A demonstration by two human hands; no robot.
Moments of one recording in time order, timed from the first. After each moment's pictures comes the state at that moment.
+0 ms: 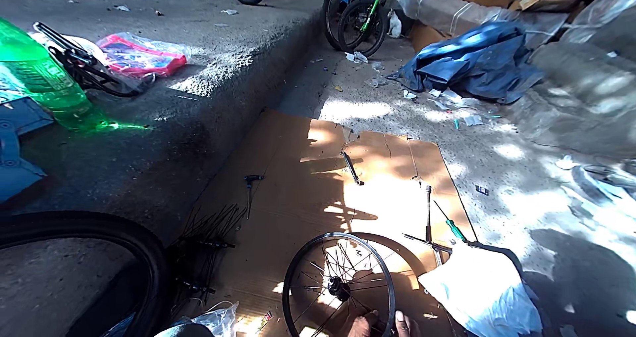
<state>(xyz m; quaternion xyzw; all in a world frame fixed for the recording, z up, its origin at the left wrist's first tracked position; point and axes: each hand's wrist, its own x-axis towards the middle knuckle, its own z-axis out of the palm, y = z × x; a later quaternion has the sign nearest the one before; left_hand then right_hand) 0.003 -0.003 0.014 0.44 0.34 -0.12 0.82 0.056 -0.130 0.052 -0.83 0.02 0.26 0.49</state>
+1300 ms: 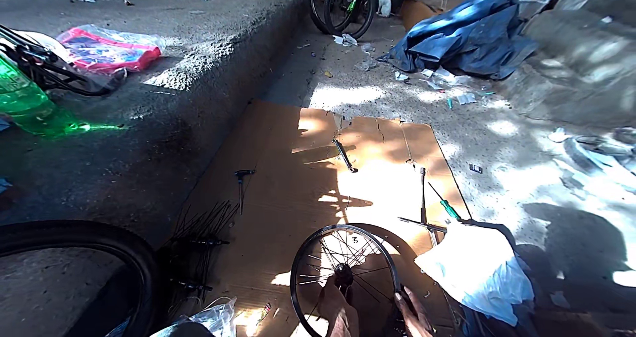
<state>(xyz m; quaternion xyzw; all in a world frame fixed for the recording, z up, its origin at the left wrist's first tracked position) 0.035 0.008 0.034 0.10 0.67 0.25 0.69 0.101 -0.175 -0.020 -0.86 -0.07 0.25 0.44</state>
